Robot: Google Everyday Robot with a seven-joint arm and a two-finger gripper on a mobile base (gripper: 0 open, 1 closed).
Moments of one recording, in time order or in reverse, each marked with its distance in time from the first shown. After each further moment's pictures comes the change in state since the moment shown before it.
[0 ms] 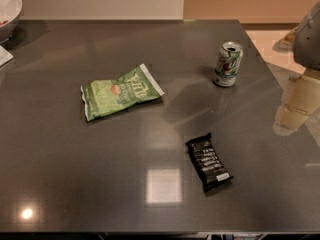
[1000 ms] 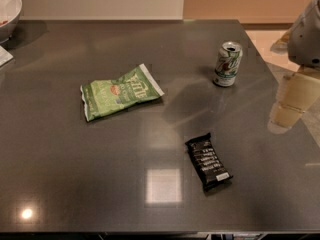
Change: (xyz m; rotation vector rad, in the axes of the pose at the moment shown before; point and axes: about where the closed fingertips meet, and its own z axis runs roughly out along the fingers) arm -0.009 -0.001 0.004 -0.026 0.013 0.022
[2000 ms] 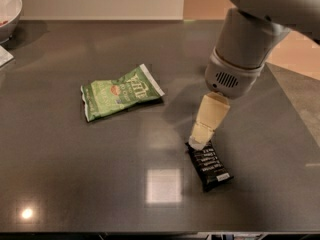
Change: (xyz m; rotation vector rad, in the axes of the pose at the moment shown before) arm -0.075 0.039 0.087 -0.179 0.094 0.245
